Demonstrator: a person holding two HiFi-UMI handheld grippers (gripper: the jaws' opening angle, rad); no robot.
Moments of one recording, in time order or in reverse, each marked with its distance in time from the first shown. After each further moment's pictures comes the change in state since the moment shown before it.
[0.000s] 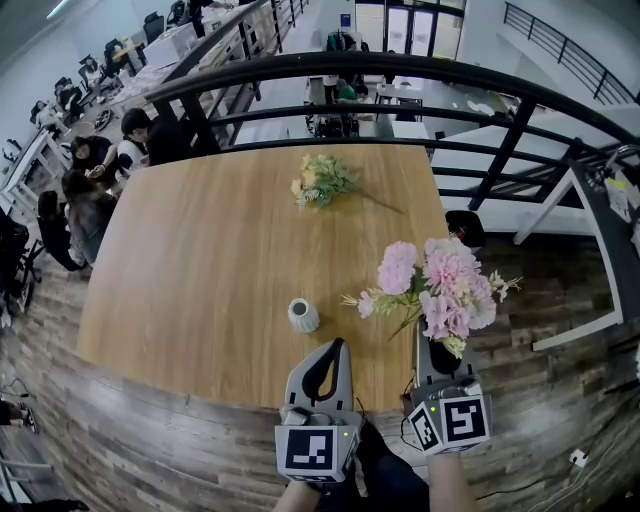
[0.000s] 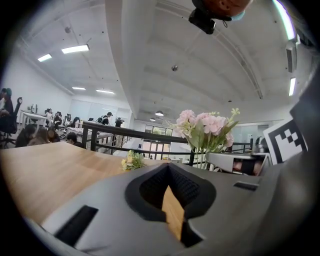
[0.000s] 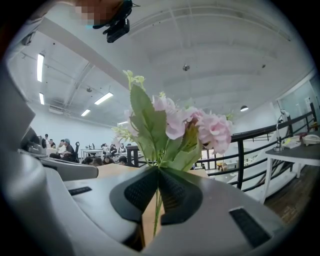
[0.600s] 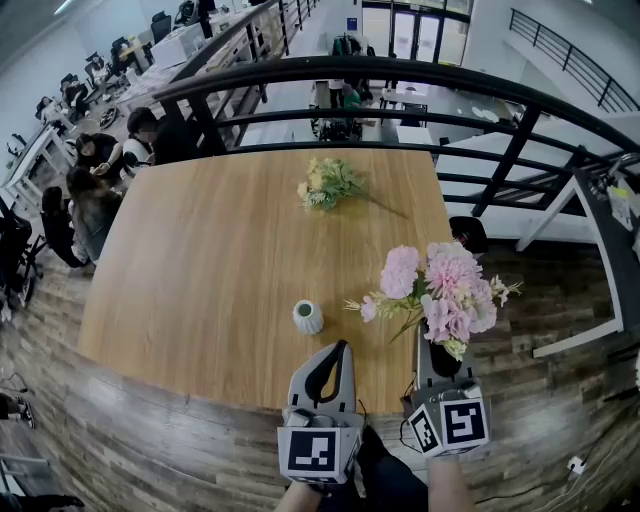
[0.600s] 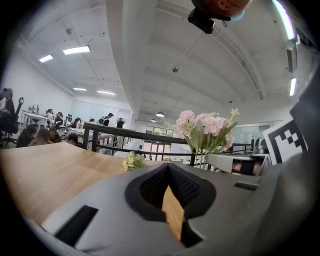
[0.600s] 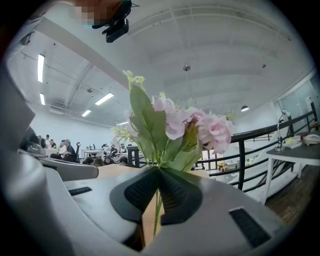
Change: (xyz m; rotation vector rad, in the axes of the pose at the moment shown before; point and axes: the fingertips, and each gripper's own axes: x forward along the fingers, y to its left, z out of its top) left arm -0.004 -0.001 0.004 -0.005 -0.011 0.008; right arm -0.001 0.003 0.001 0.003 -0.007 0.009
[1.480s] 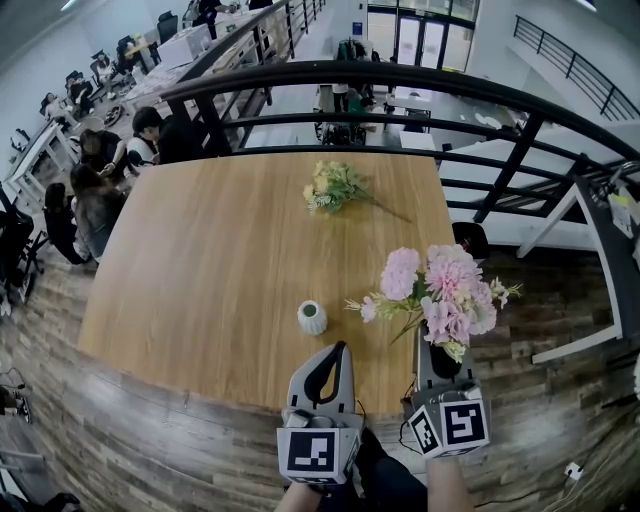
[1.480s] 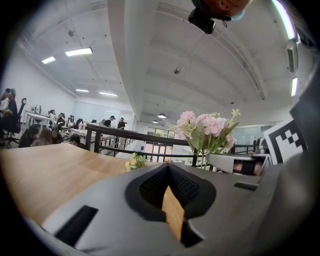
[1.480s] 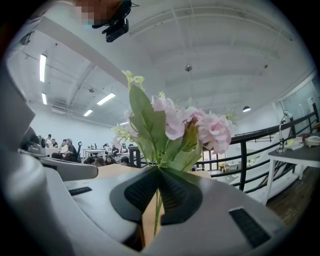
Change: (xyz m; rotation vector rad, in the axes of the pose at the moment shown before) left arm -0.007 0.004 0.005 -0.004 -0.018 0.021; right arm -0.001 0.007 0.007 -0.013 0.002 0.012
